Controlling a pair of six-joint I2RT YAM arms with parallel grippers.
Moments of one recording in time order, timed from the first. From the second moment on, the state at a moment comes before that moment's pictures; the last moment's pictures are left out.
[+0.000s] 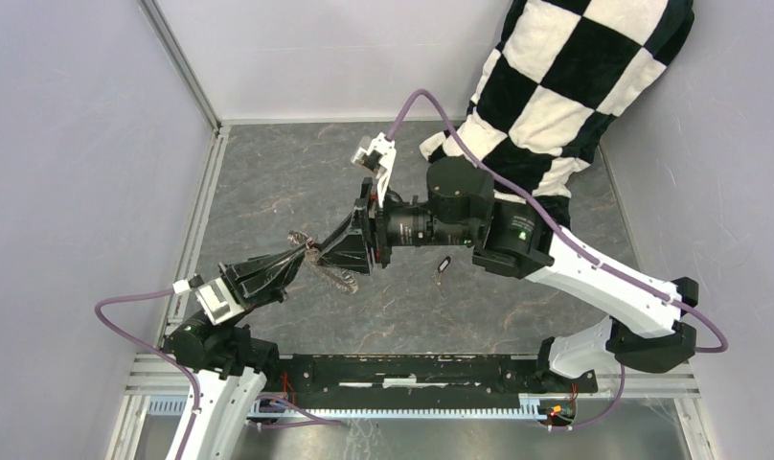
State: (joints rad) left arm -0.21 0.21 0.36 0.76 0.68 -0.34; right arm 1.19 1.41 1.70 -0.40 -0.31 0.46
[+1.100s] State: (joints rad) left arm -0.21 0.21 0.38 0.82 0.85 -0.42; right arm 1.07 1.53 1.95 -0.67 -0.55 -0.35
